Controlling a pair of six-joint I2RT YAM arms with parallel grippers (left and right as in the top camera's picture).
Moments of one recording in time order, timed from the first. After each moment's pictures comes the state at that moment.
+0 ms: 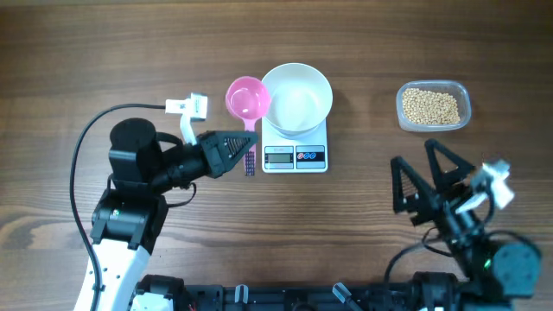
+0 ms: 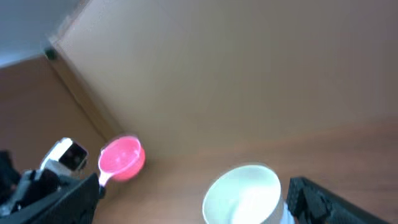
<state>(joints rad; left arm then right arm) -0.16 0.94 0.74 -0.14 0.89 -0.80 -0.05 0.27 0.47 -0.07 -0.53 0.58</state>
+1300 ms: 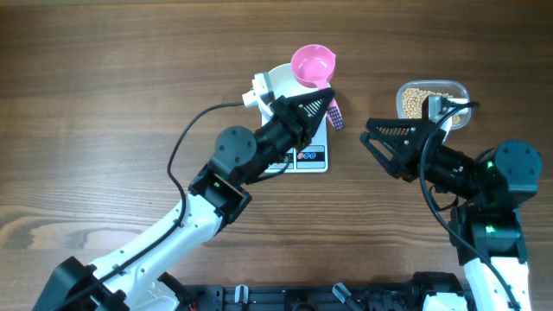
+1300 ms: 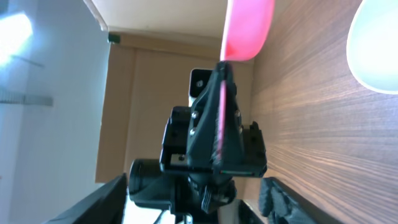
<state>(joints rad) -0.69 1.36 0.74 0.75 0.20 -1.62 -0.05 0.82 0.65 0.14 -1.10 1.41</state>
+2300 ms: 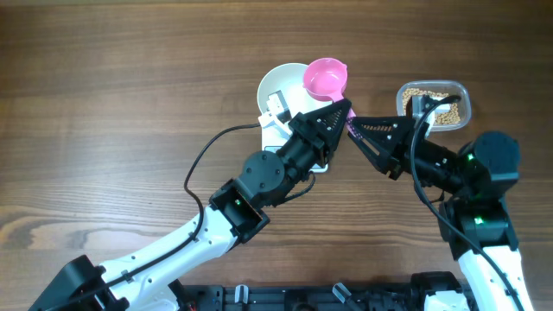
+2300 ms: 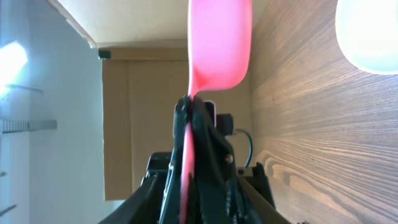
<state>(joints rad) -0.88 1.36 0.74 0.76 -0.11 -1.67 0.06 0.88 0.65 0.14 -0.98 1.49</state>
